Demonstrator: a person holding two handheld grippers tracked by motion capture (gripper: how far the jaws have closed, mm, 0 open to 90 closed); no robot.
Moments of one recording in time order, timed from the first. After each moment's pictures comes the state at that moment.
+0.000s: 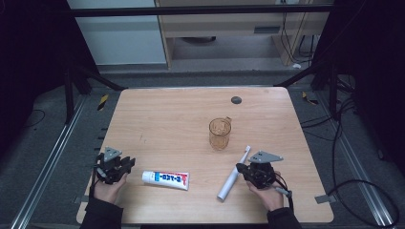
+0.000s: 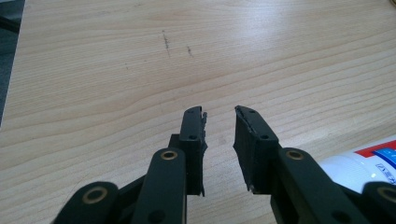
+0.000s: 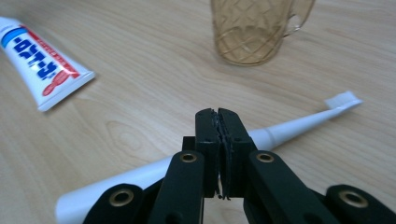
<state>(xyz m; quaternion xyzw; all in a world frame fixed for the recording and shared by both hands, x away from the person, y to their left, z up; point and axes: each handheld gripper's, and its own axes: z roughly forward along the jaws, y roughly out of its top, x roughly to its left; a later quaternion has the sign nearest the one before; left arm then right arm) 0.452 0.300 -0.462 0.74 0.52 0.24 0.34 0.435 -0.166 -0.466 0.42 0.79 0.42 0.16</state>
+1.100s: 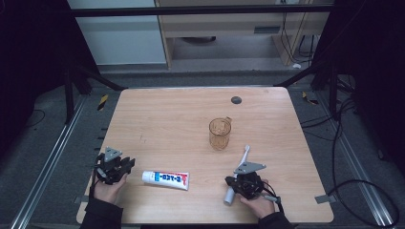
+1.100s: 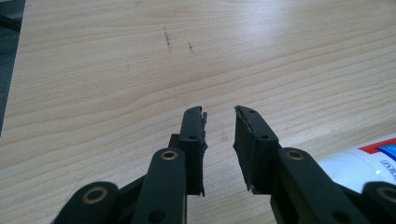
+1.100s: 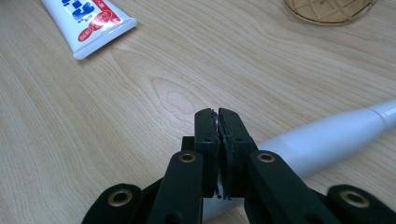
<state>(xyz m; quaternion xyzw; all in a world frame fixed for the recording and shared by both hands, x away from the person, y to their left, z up) 0.452 0.300 -0.463 0.75 0.52 0.24 0.33 0.420 -0.137 -0.487 0.38 0.83 0.39 0.12</state>
